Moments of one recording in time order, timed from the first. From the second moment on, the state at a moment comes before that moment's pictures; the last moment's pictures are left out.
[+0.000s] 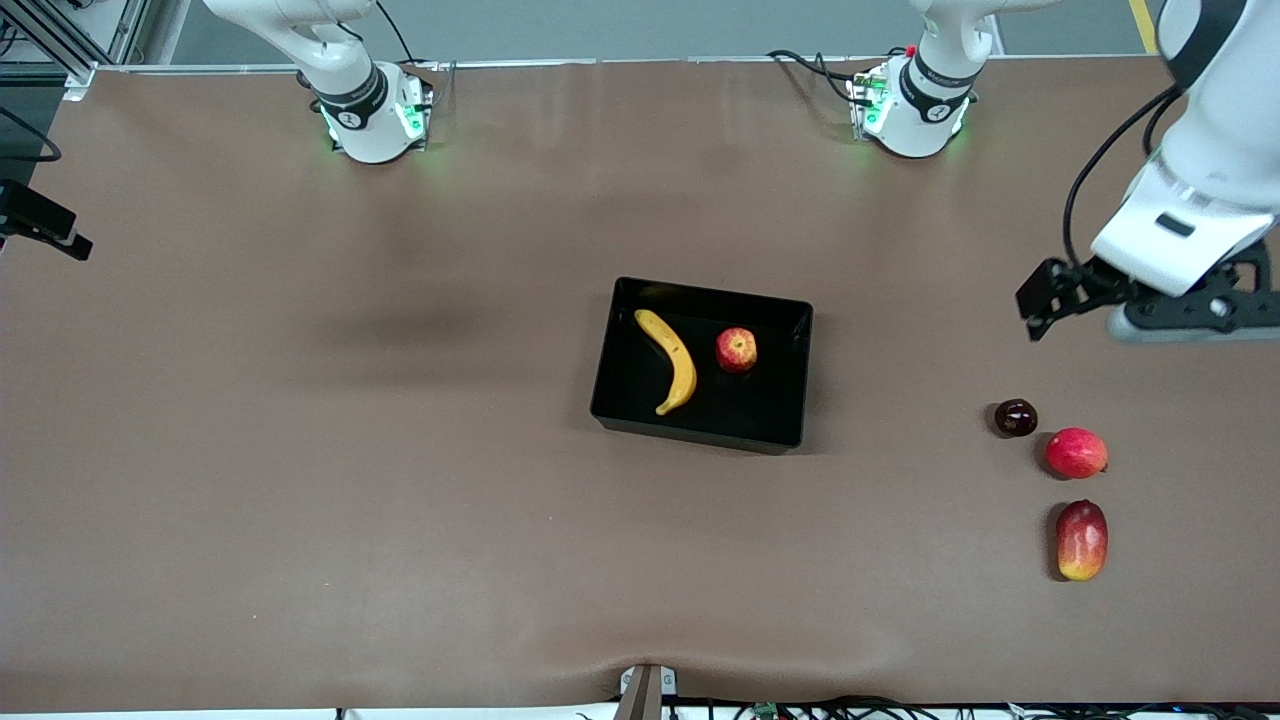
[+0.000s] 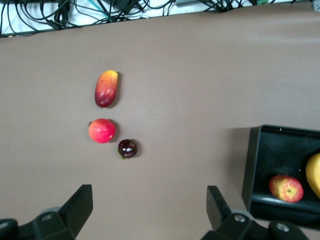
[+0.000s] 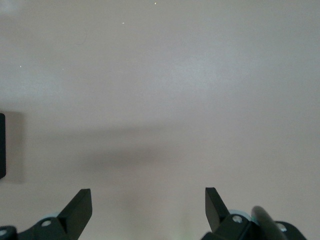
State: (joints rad) left arm 0.02 0.10 -0.26 -1.44 0.18 1.66 -0.18; right arm 0.01 -0.03 -0.15 -1.54 0.03 1.51 -0.07
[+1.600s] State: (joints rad) left arm -0.14 -0.09 -0.04 -1.65 0.03 1.56 -0.12; right arm 0.01 -0.03 -0.16 -1.54 0.03 1.51 -0.07
